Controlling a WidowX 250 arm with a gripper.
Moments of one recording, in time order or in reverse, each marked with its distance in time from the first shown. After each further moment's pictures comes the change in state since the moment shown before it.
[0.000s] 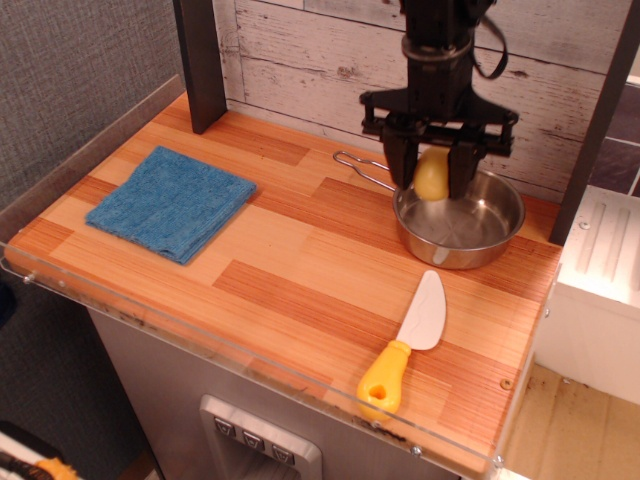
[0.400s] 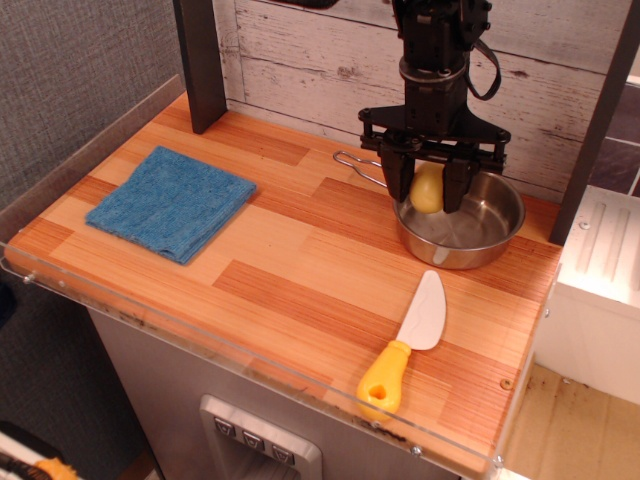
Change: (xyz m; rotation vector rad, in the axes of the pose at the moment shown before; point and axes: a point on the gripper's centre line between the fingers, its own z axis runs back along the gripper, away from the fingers) arm 0.004 0.003 -0.014 0.001 -0.007 -0.011
